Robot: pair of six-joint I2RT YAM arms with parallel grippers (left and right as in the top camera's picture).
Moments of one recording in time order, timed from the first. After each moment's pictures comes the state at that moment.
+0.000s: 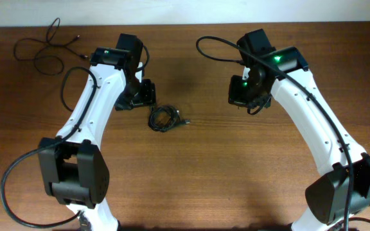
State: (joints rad) left arm -0.17 1.92 1.69 -1.25 0.05 -0.29; right arm 0.35 1.82 1.74 -1.26 -0.11 0.50
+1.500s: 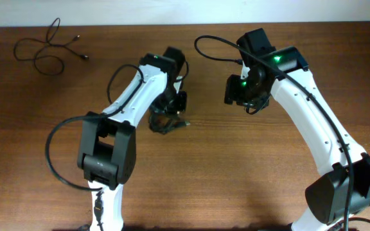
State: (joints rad) left arm -0.37 2.14 1.80 -1.23 0.17 -0.26; right arm 0.35 1.82 1.74 -1.24 -0.15 0.48
